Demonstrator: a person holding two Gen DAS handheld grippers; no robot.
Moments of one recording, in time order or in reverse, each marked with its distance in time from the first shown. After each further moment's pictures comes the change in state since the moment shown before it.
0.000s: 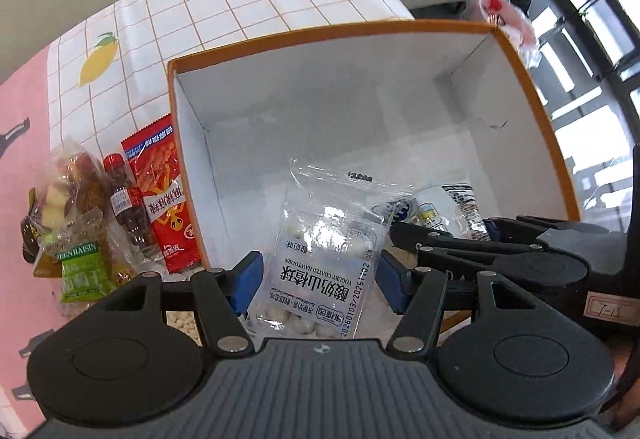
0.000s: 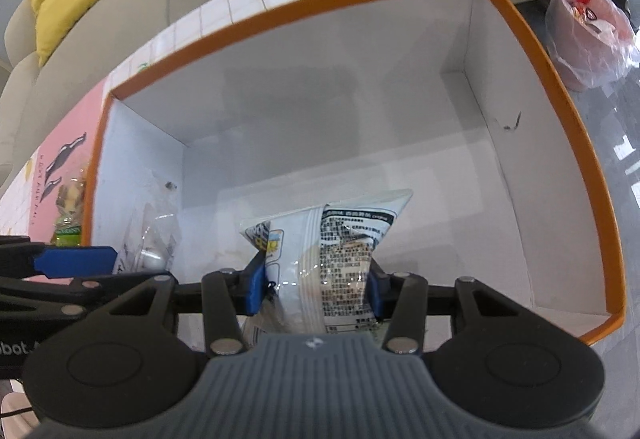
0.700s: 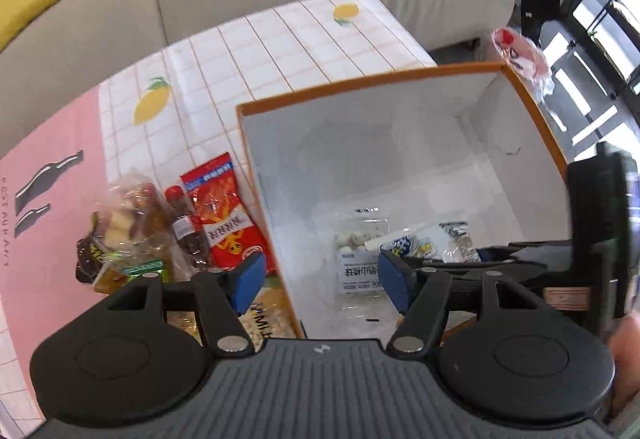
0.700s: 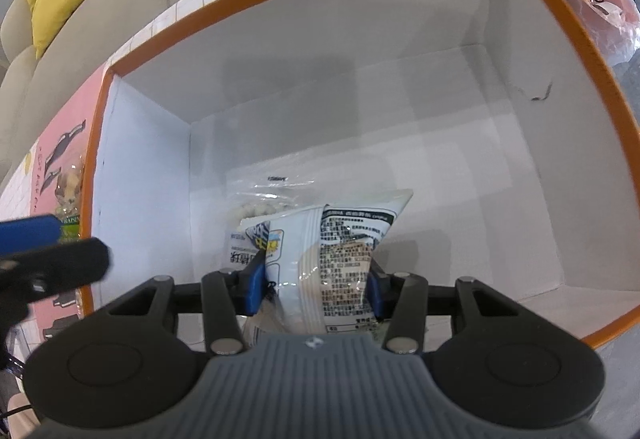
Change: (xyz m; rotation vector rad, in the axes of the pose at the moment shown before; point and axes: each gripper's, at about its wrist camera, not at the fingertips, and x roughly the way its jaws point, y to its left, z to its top) left arm -0.045 0.013 -0.021 0.005 -0.160 0.088; right arm 0.022 0.019 -0.006 -0.002 0.037 -0.002
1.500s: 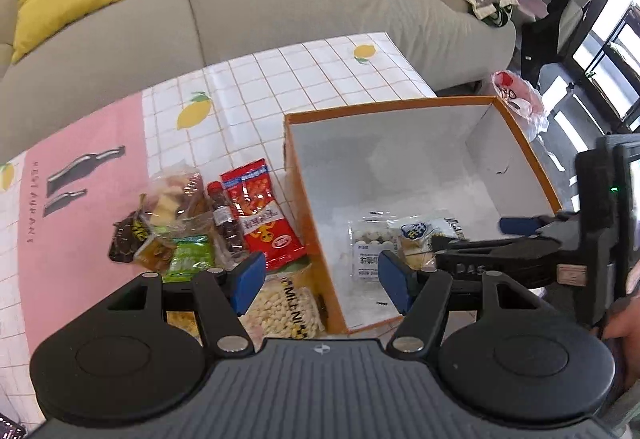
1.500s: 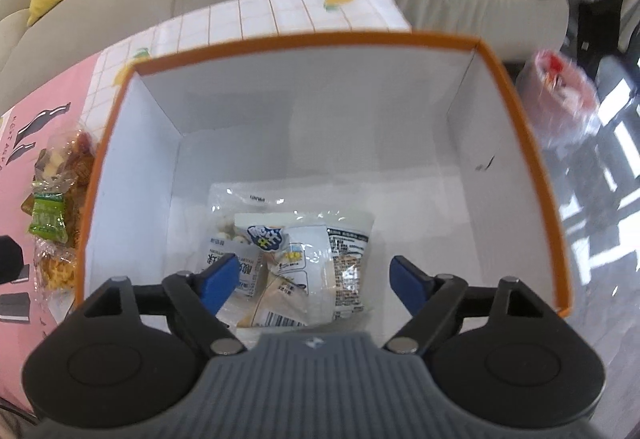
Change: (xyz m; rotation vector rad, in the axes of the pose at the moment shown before) left arm -0.057 0.025 -0.045 -0.048 -0.136 0.005; right arm -0.059 0.033 -0.018 -0.185 -0.180 -0.216
